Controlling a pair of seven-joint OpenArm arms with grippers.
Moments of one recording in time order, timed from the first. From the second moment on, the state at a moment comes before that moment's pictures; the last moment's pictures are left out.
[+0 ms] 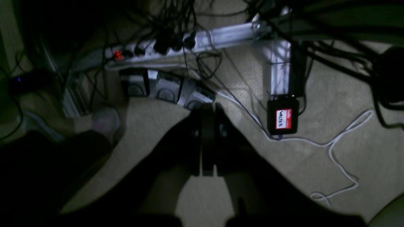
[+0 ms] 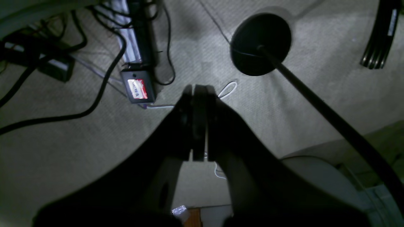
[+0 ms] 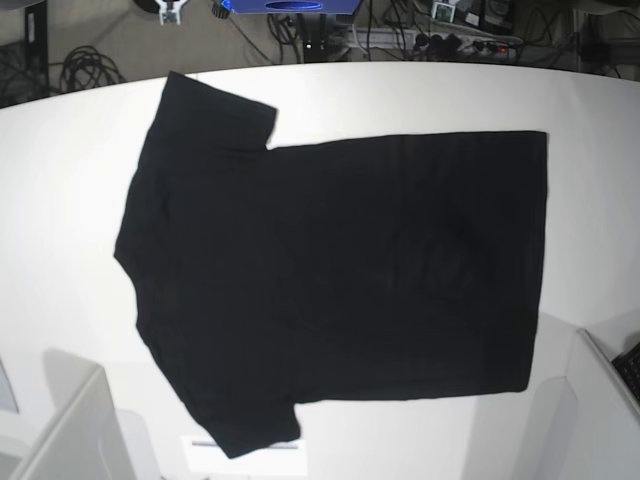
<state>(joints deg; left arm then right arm) 36.5 -9.0 2.2 50.8 0.7 0.3 -0.3 -29.2 5.1 10.2 40.3 -2.0 6.5 -6.5</state>
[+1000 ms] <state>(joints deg) 50.2 -13.7 8.3 71.5 0.4 0.3 0.2 -39.5 4.5 10.2 65.0 -2.0 6.5 -17.6</state>
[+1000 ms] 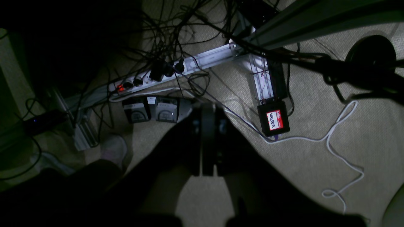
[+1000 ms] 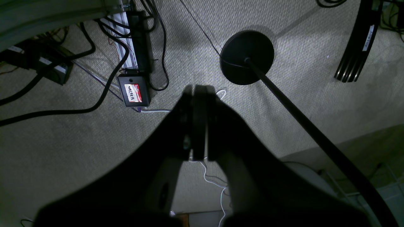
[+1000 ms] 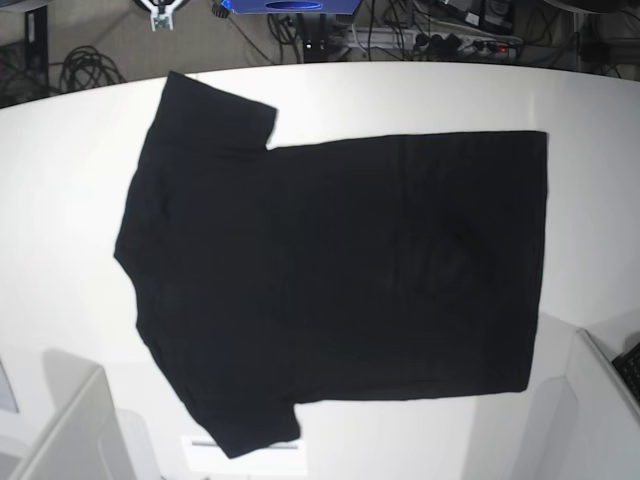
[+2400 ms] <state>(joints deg) 58.5 -16.6 0.7 83.2 0.4 0.5 0.2 -45.4 2.2 11.8 74.5 -2.0 6.5 -18.0</state>
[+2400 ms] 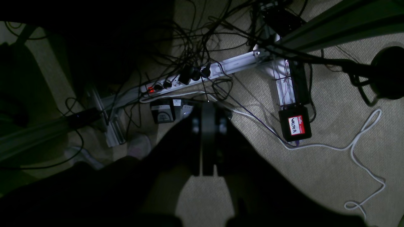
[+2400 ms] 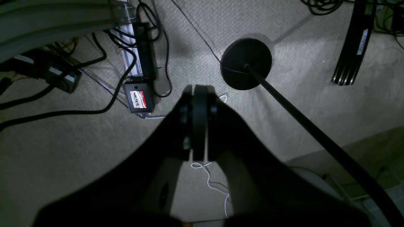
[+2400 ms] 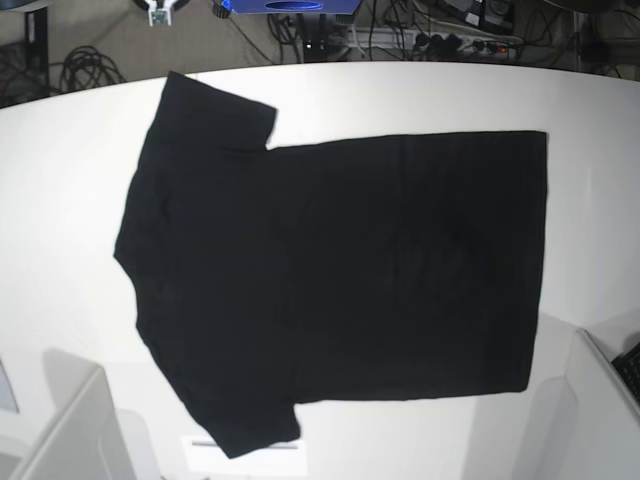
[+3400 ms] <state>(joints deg) 68.0 -13.8 -11.3 111.0 -7.6 0.3 0.6 -45.3 -6.3 29.5 108.6 -2.0 6.9 -19.0</state>
